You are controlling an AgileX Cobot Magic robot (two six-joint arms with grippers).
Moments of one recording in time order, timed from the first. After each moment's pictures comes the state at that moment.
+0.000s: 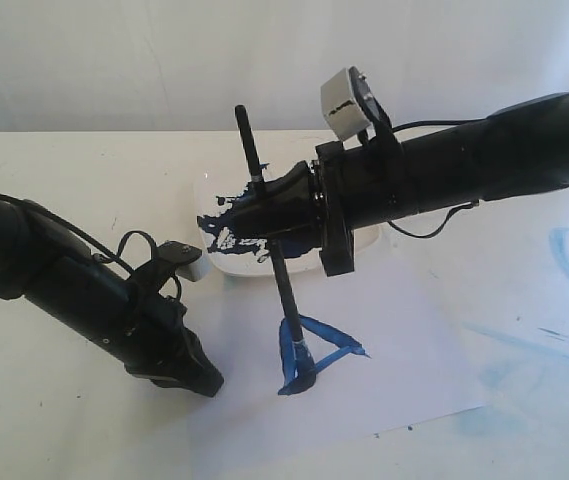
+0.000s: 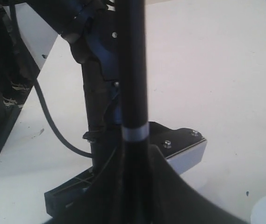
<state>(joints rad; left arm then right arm) -0.44 1.88 -0.89 -1.10 0.71 1.27 0.43 1.81 -1.10 1.48 1.17 -2.02</state>
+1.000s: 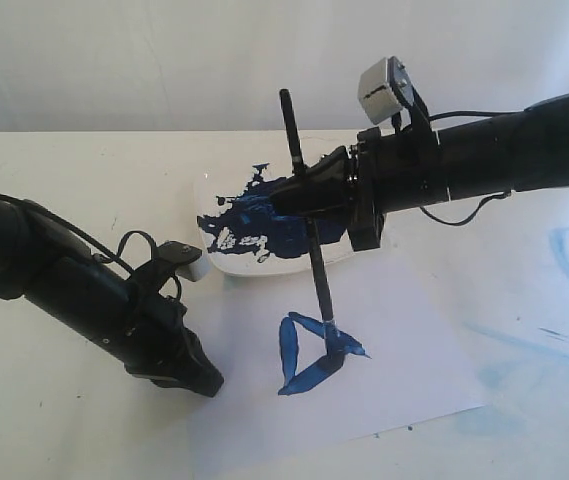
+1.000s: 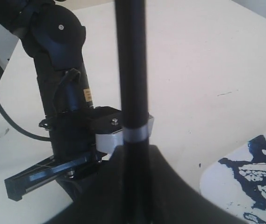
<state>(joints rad) -0.44 1.88 -0.89 -1.10 0.71 1.27 0.34 1.81 -1.10 1.48 1.13 -2.01</state>
